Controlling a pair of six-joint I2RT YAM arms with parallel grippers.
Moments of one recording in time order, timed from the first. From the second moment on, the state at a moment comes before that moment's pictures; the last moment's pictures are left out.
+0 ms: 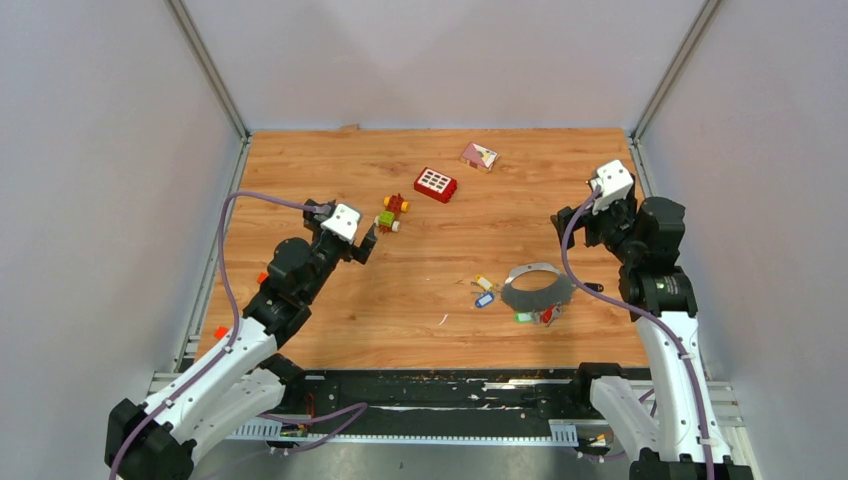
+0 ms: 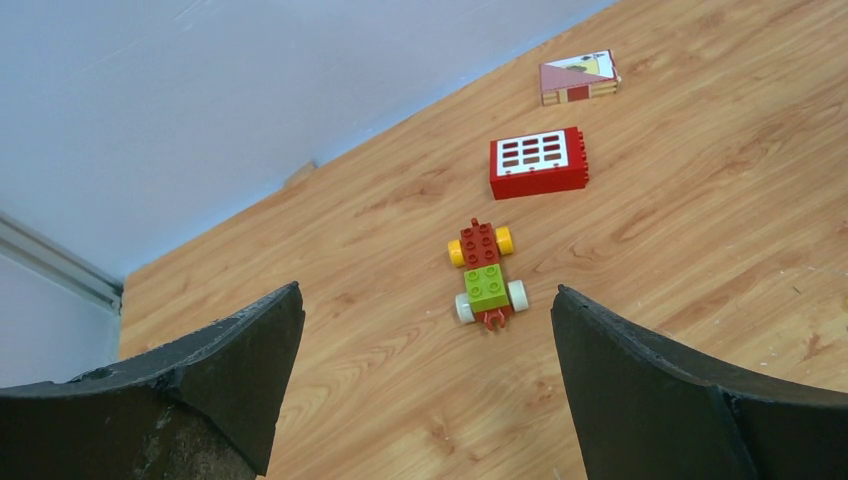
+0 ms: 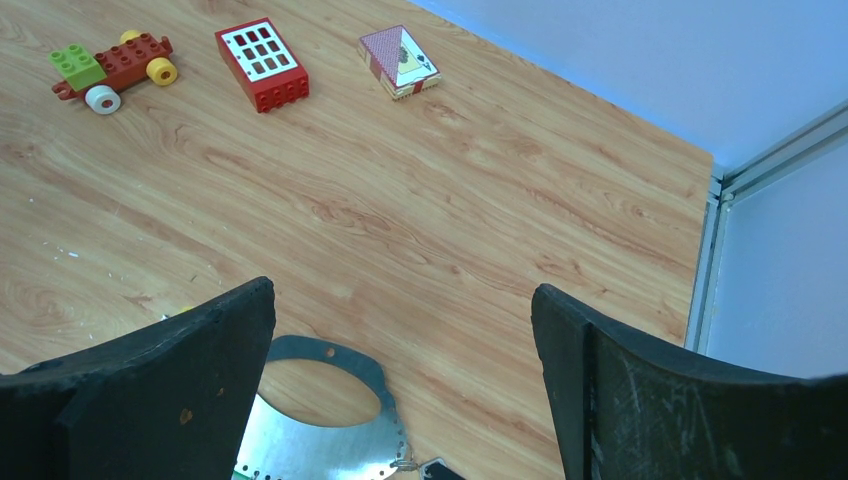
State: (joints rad) left arm -0.55 0.77 0.52 0.25 -0.14 0.30; right arm -0.02 0.80 0.90 -0.36 -0.39 -0.32
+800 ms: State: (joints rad) left arm -0.55 0.78 0.51 0.26 -0.14 0.30; right arm -0.01 0.81 0.90 -0.37 -0.38 -0.33
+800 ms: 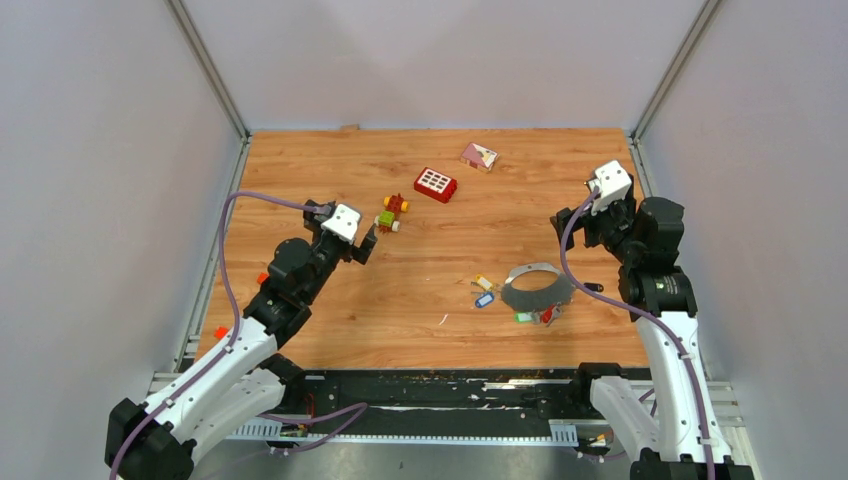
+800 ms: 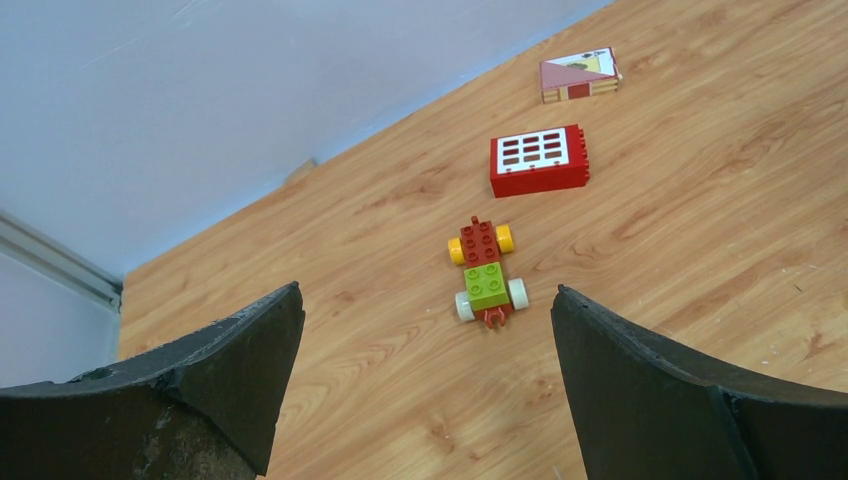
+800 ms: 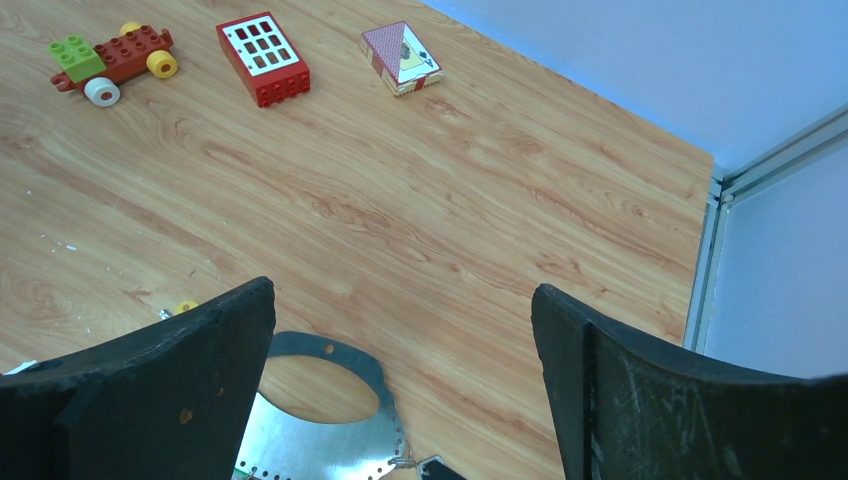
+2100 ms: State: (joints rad) left arm -0.55 0.78 0.51 0.26 -0.14 0.30; right arm -0.01 0.79 0.90 -0.37 -0.39 -0.34
